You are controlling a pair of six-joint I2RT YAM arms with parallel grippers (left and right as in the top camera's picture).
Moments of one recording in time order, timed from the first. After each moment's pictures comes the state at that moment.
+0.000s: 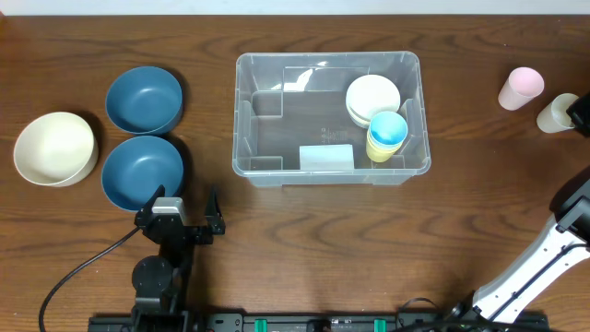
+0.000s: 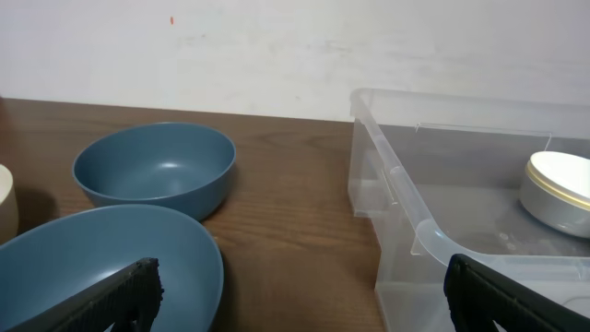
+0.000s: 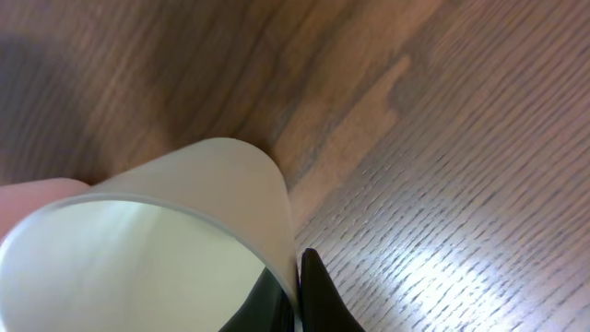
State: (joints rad) left arm -0.07 0.01 0.02 -0.12 -0.01 -0.11; right arm -0.66 2.37 2.11 -1.04 -0.07 0.31
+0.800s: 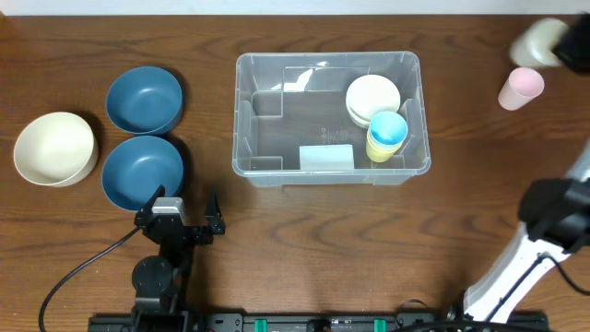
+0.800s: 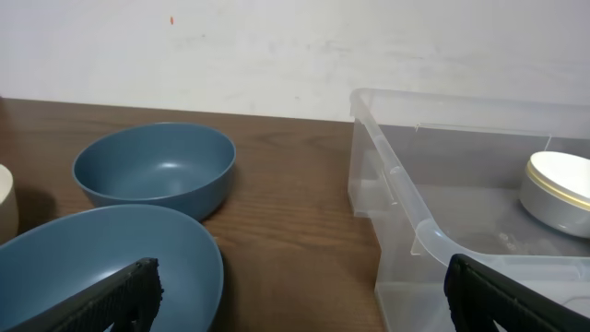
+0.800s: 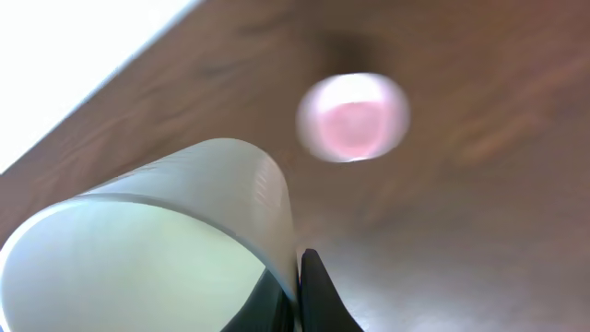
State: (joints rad) left arm -0.07 0.01 0.02 -0.12 -0.01 -0.11; right arm -0.35 2.16 2.54 -1.46 -0.14 0.31
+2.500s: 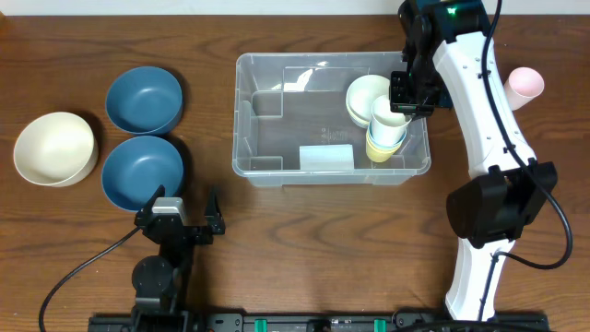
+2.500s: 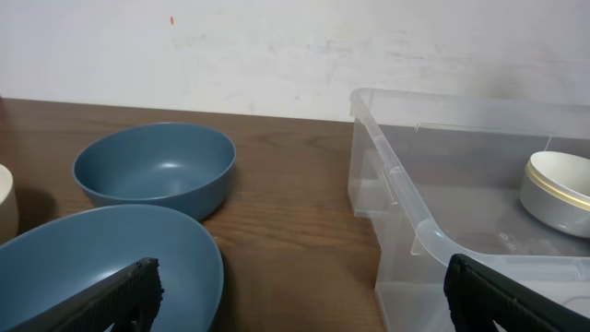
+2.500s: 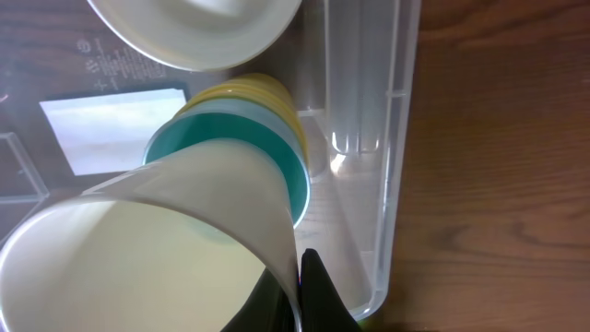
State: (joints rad) left arm -0.07 0.01 0.02 -0.12 -0.01 -0.11; right arm 0.22 2.14 2.24 -1.70 0.01 0.32
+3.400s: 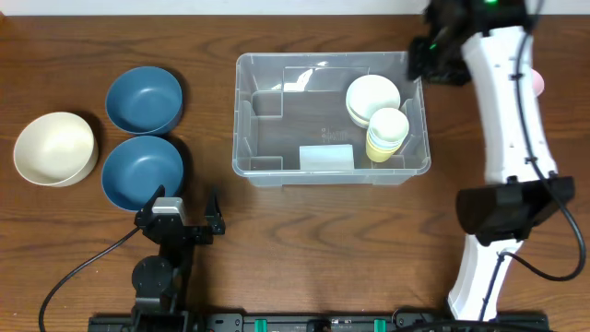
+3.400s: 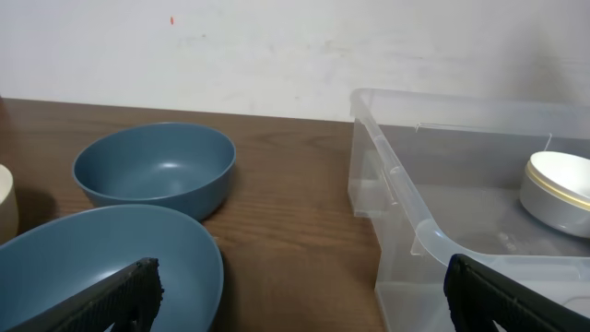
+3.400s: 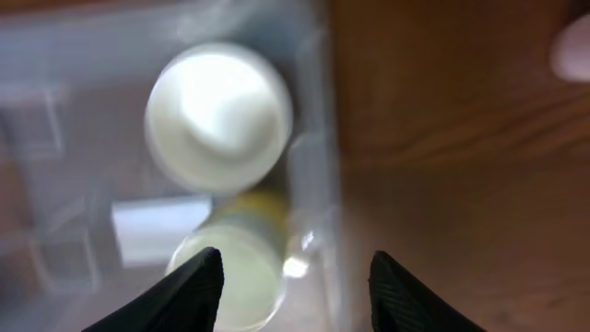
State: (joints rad) left arm -0.07 0.01 0.02 -0.12 -0.01 -0.11; right arm 0.09 2.14 2.43 -1.57 0.00 0.29
